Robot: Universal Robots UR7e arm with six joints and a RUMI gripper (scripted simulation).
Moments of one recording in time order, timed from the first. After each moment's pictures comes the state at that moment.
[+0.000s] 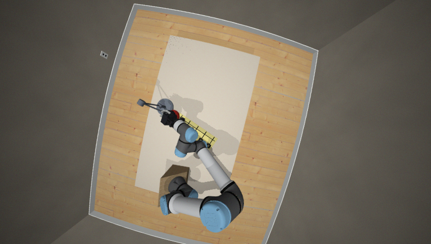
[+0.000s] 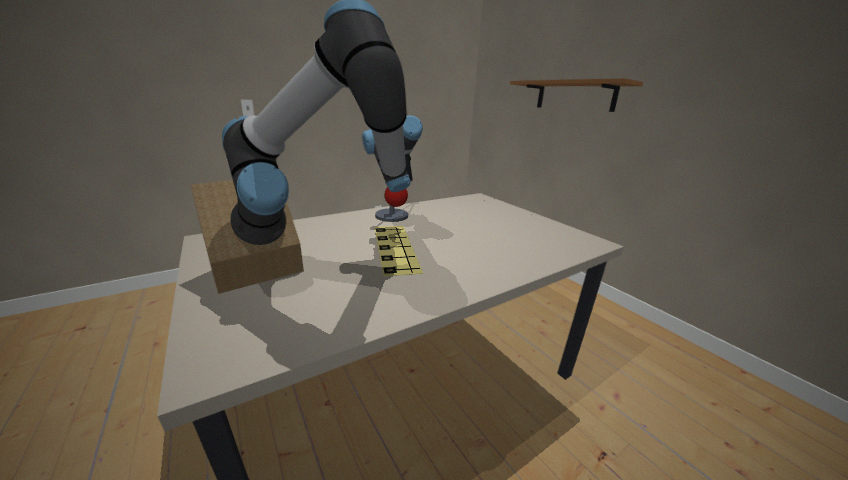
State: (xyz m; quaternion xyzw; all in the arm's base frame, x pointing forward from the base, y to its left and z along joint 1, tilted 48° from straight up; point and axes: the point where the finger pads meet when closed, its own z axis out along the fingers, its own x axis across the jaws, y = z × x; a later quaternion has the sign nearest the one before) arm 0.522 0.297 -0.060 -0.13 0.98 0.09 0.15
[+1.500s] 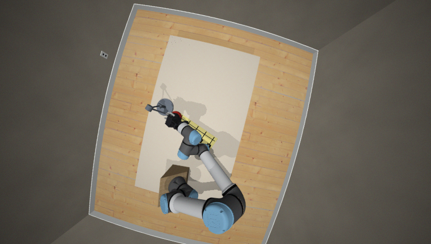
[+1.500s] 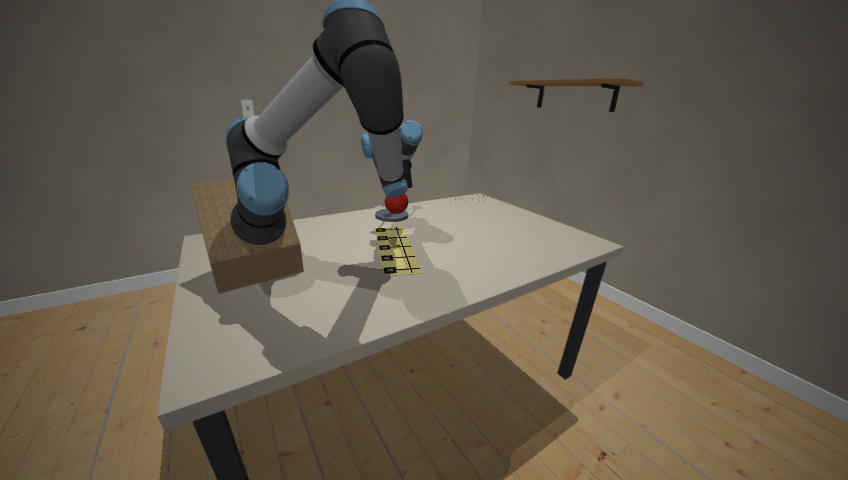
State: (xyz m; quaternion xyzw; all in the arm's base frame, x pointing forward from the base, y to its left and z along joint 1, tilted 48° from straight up) arm 0.518 0.262 -0.054 -0.11 0.98 0.08 0.15
